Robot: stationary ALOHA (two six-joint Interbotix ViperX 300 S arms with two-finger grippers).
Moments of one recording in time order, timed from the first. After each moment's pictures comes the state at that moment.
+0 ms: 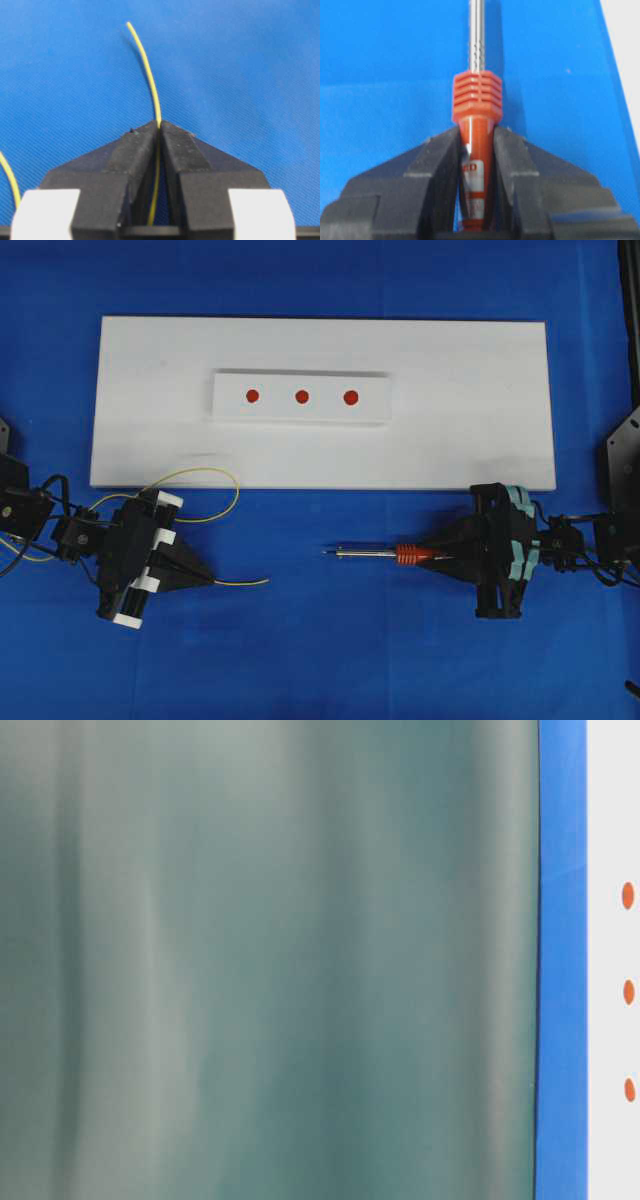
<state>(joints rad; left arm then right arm) -0.40 0.21 1.09 -0.01 -0.72 -0.13 0.54 0.19 1.15 0.52 -0.83 0.18</state>
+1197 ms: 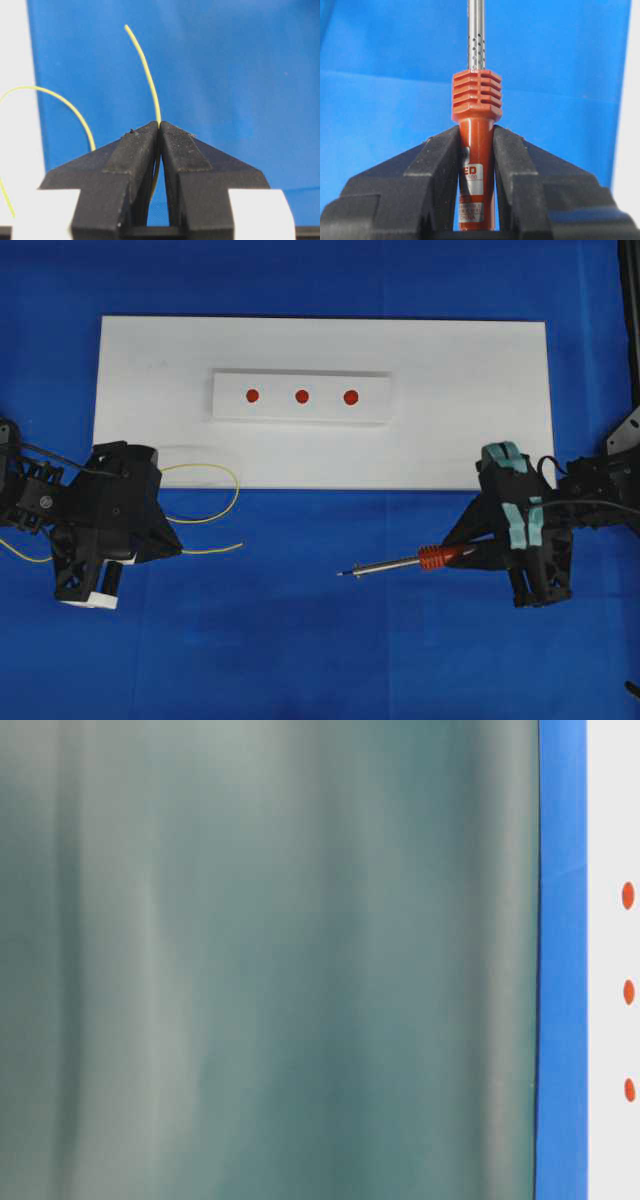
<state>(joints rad) -0.29 -0.36 0.87 -0.01 0.24 -0.21 0.25 -0.39 0.98 0.47 0.14 -0.08</state>
